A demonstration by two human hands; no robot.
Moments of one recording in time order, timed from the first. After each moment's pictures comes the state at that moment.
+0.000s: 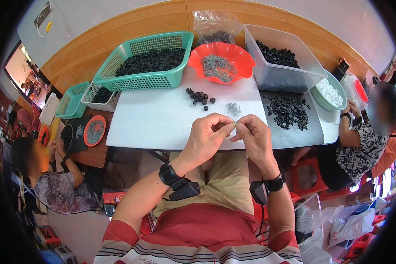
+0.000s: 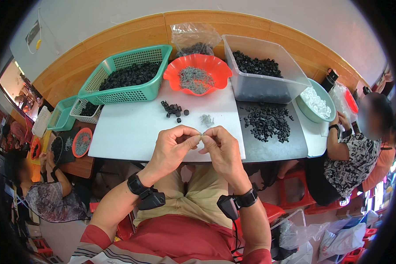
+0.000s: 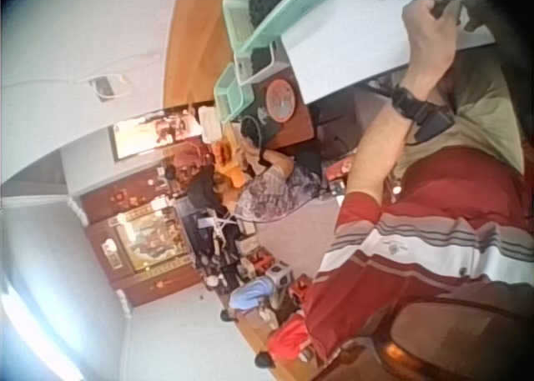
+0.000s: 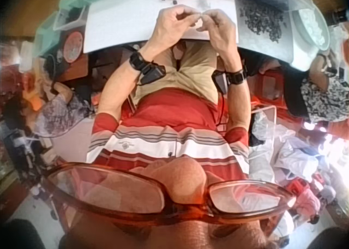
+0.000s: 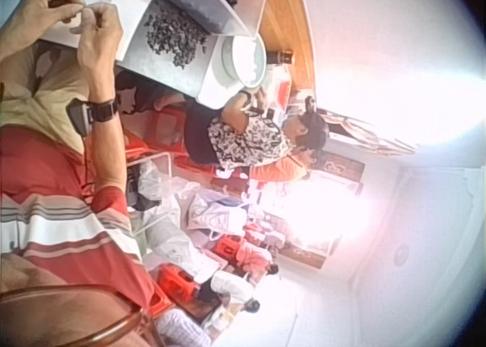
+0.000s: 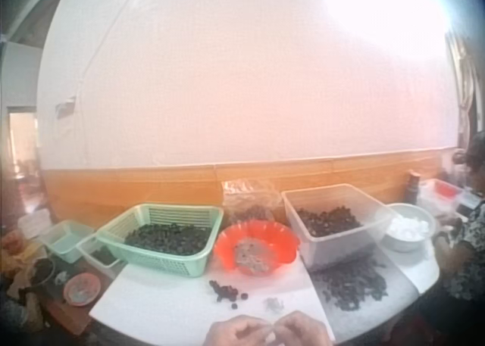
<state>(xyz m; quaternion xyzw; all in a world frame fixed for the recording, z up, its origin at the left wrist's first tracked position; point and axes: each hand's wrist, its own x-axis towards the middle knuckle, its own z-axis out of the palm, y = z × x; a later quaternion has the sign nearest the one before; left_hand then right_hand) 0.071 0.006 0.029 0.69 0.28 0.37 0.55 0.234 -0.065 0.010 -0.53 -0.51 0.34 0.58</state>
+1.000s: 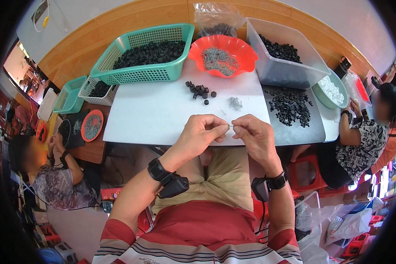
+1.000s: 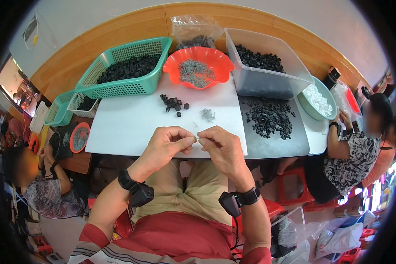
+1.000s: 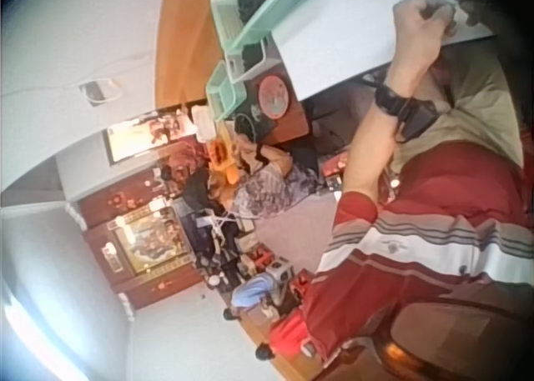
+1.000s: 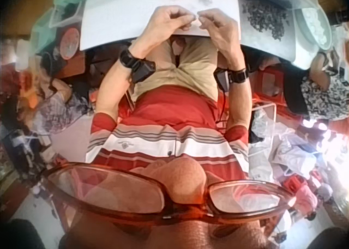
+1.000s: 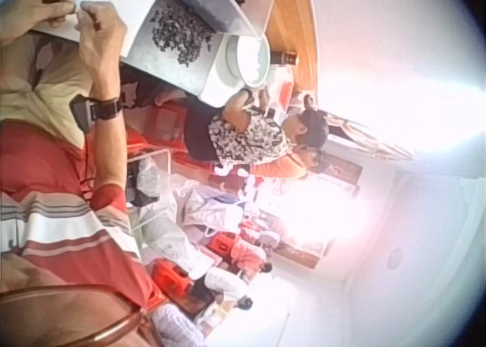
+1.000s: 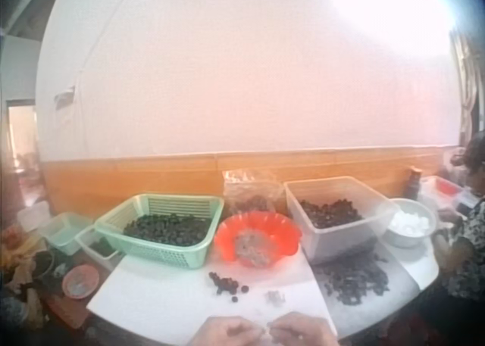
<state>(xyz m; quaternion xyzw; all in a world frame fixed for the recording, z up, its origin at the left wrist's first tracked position) 0.049 0.018 0.018 0.62 0.29 0.27 0.68 0.236 -0.070 0.013 -0.54 -0.58 0.30 0.54</state>
